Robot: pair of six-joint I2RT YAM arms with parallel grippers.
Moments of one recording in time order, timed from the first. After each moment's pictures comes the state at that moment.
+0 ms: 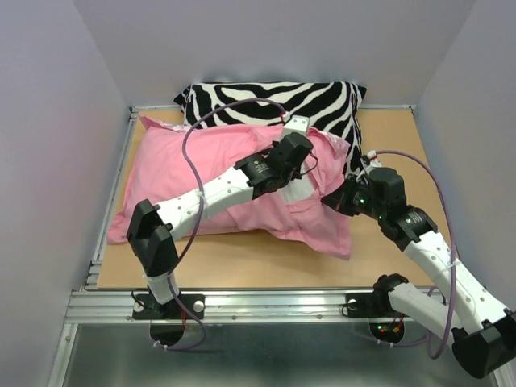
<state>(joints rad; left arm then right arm) -0.97 1.76 1.63 -0.53 -0.52 -0.44 0.40 0.89 0.79 -0.46 -0.18 0.69</state>
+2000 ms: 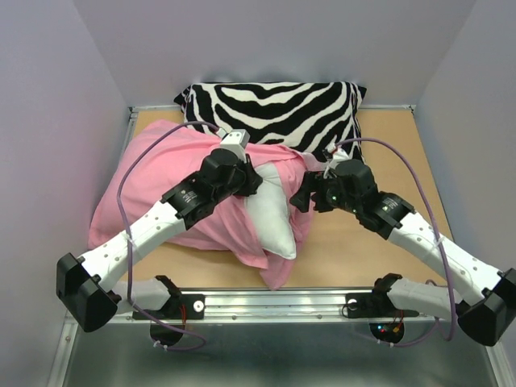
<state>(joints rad) -0.76 1.18 1.07 -0.34 -0.10 -0.55 0.64 1.03 0.96 -0.45 -0.03 0.54</state>
